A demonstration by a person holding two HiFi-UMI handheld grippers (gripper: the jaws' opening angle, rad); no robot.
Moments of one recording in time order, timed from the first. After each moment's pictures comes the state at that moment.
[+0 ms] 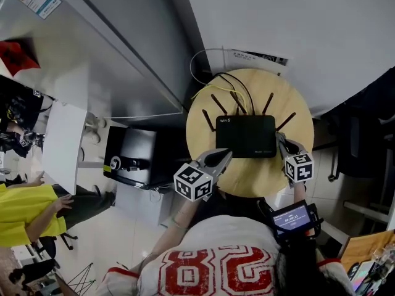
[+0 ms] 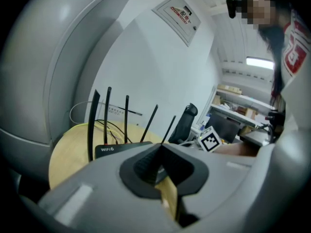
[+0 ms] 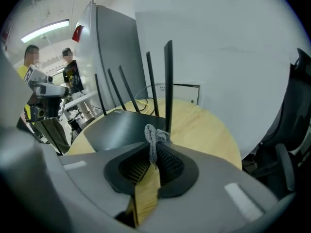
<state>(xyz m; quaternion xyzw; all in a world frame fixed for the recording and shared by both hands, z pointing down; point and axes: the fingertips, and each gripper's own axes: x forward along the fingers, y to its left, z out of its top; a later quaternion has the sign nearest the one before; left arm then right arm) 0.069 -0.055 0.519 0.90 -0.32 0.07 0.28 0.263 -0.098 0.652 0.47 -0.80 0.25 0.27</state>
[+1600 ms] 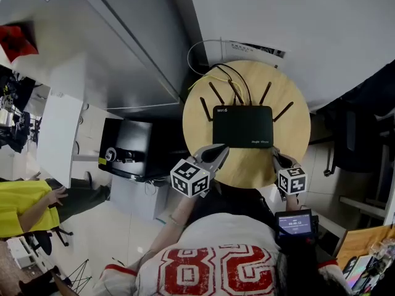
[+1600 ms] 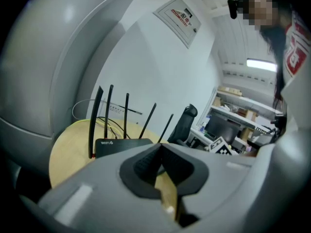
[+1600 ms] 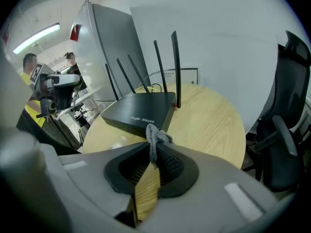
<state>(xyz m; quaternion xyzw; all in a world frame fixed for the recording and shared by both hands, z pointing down) 0.065 -0.034 0.523 0.90 -0.33 0.07 0.28 0.251 -0.005 0.675 0.46 -0.78 0.31 0.28</state>
